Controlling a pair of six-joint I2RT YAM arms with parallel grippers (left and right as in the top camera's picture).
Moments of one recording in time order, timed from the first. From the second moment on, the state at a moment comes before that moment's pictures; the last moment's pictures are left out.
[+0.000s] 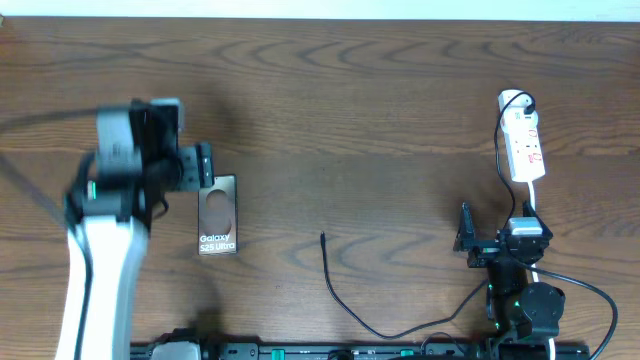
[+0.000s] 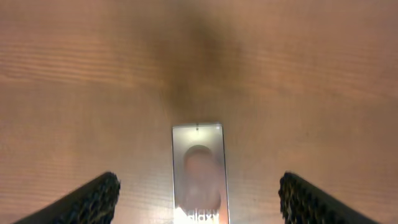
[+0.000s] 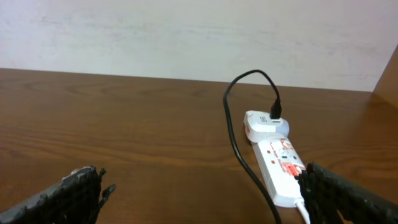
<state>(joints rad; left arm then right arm) 0.05 1.28 1.23 -0.97 0.08 0.01 -0.02 0.01 0.01 -0.07 -0.04 -0.04</state>
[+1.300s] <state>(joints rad) 0.05 1.70 1.21 -1.07 0.13 -0.01 -0.02 0.01 0.01 -0.07 -0.04 -0.04</state>
